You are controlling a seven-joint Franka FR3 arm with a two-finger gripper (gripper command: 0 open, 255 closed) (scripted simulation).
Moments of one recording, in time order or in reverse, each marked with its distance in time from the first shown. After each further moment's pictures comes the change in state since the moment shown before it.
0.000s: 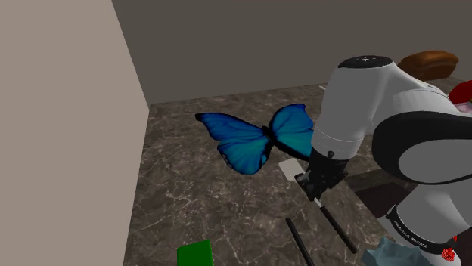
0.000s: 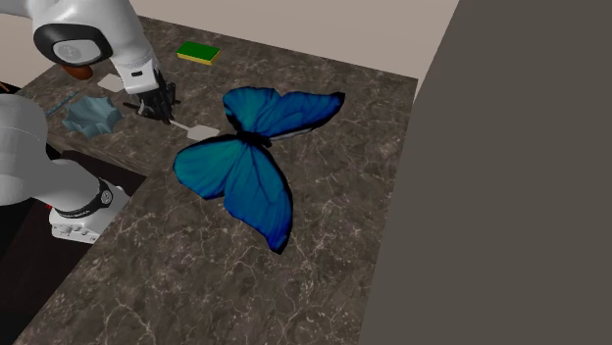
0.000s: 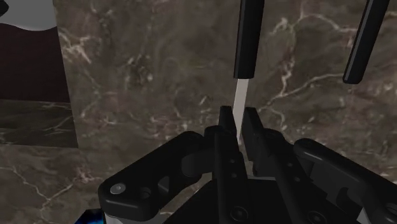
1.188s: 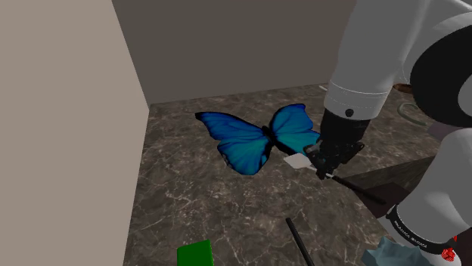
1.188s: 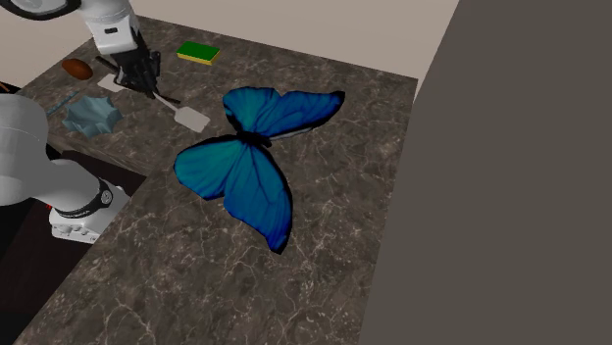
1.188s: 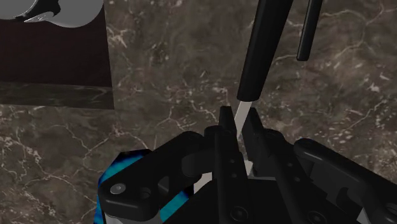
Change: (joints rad) arm -0.025 -0.106 -0.074 0.185 -0.078 -0.288 0.023
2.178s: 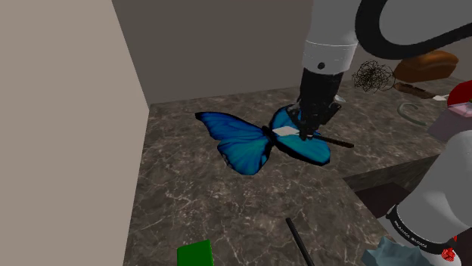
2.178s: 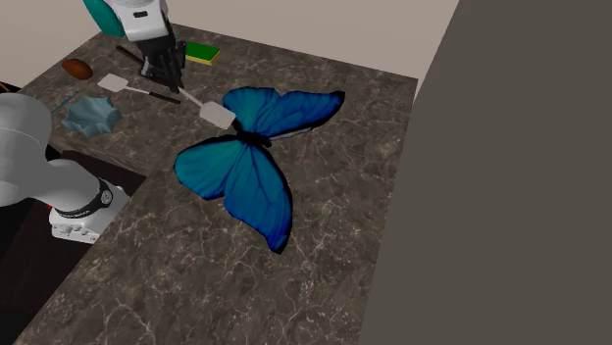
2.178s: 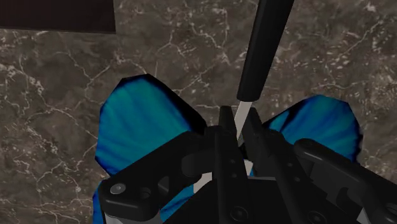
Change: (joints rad) arm -0.109 0.203 -0.108 0.213 -0.126 -0.022 -0.109
